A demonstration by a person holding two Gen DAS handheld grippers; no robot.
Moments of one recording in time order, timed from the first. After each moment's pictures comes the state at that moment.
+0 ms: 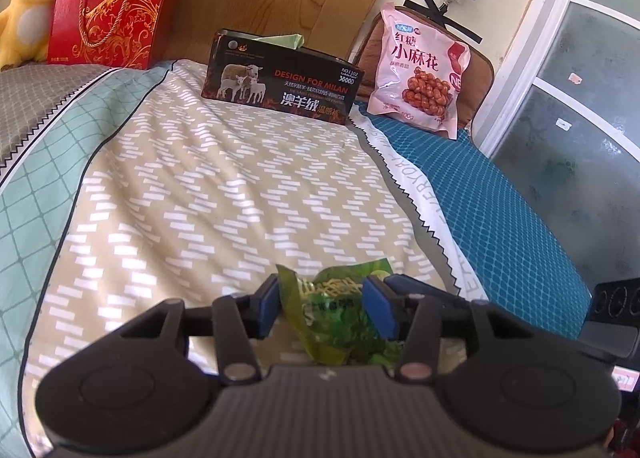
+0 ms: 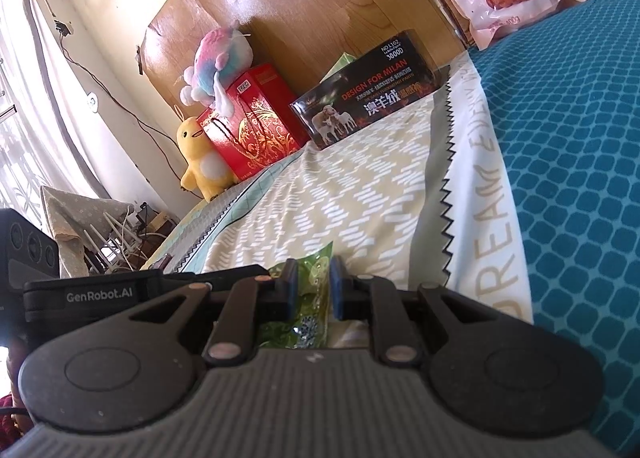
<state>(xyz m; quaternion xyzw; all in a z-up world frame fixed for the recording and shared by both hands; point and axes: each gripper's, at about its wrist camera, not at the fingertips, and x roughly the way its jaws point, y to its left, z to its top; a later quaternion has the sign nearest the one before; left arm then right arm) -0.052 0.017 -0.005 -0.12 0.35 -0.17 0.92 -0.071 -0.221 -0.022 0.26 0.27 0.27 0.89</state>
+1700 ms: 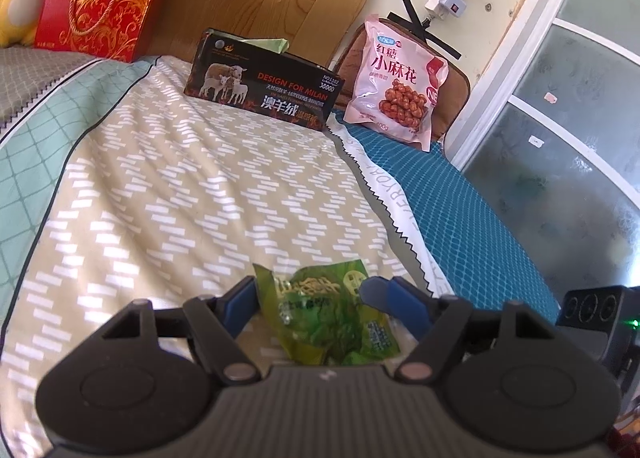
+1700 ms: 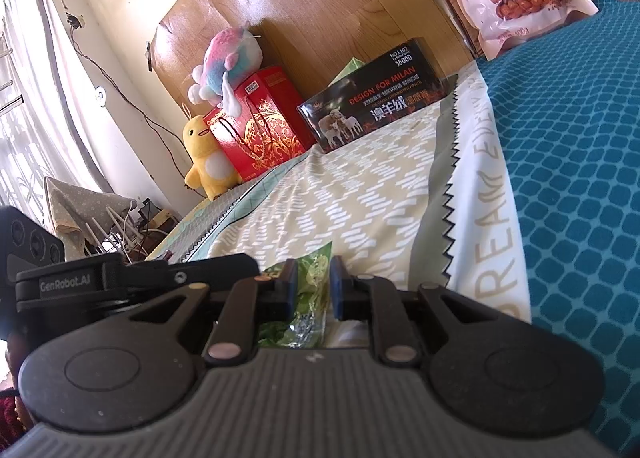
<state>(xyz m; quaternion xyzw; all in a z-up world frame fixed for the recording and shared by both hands) -0.062 0.023 -0.009 -0.16 0.33 -0.21 0.91 -0.072 -0.222 -0.023 0.25 0.26 0.28 0.89</state>
